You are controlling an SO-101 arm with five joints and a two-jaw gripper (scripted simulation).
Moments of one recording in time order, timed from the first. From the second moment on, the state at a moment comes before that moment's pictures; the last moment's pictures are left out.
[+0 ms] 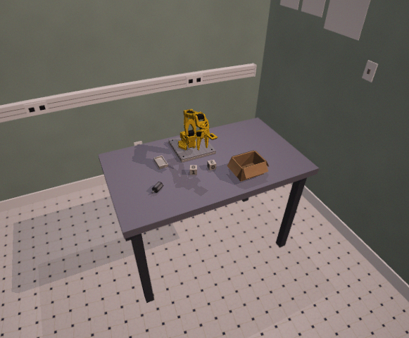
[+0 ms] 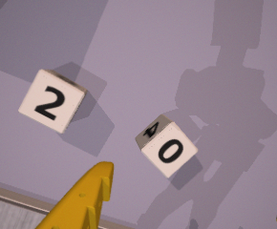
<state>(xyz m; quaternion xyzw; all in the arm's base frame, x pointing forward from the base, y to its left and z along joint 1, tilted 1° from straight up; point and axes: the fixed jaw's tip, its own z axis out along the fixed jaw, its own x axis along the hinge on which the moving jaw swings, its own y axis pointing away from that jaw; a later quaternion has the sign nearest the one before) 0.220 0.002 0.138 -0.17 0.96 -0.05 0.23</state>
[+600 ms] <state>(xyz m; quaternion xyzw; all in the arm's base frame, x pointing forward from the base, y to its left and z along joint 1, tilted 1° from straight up) 0.230 -0.035 0.136 0.16 0.96 0.00 0.24</state>
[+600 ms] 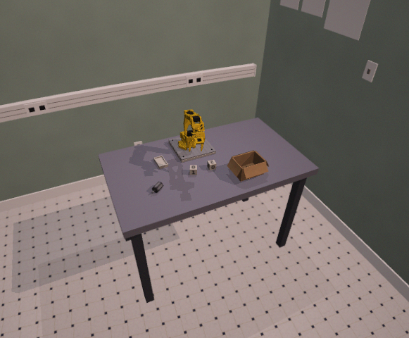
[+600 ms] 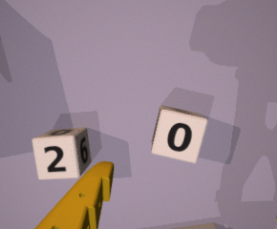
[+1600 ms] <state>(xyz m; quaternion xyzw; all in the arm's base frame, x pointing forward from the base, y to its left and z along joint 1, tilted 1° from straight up) 0.229 -0.039 0.083 0.20 0.97 0.00 0.11</state>
